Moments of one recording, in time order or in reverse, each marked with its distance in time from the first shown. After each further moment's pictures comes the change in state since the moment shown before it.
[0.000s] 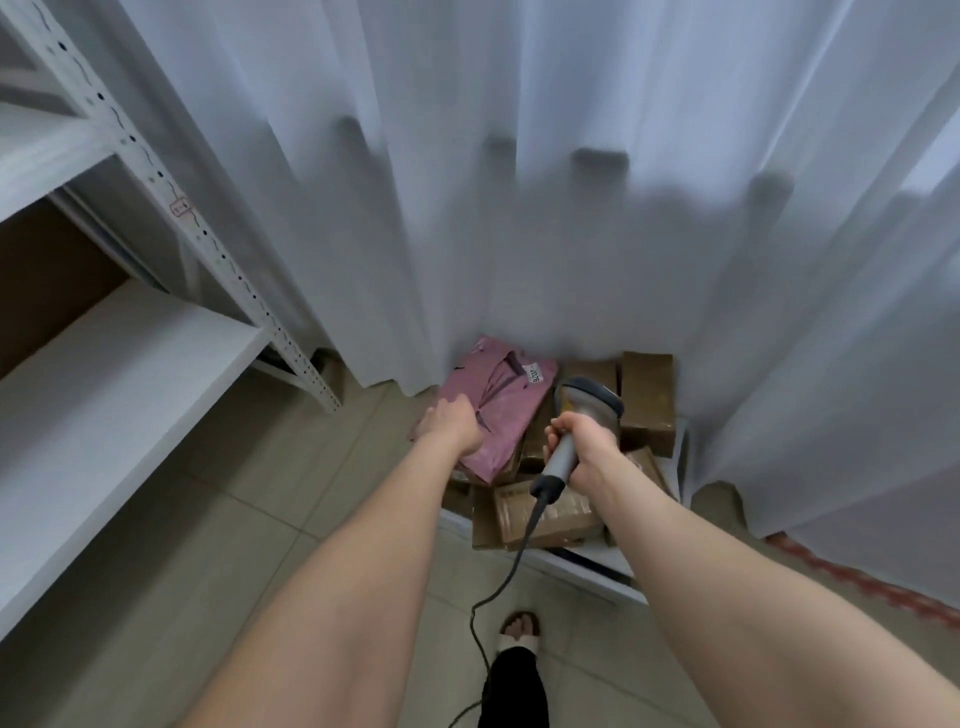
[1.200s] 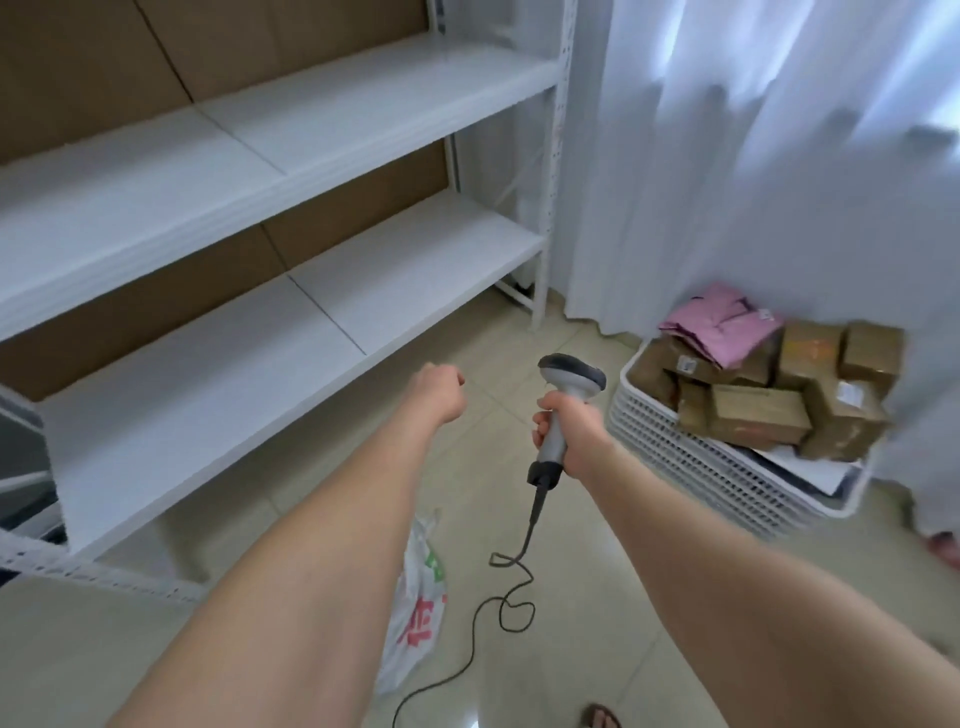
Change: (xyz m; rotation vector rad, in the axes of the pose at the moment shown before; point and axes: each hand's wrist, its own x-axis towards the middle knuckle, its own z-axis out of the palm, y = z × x) left_hand -0.455 -0.466 0.032 -0.240 0.289 -0.254; right_hand -0.386 0.446 0.131 -0.373 -0.344 -0.089
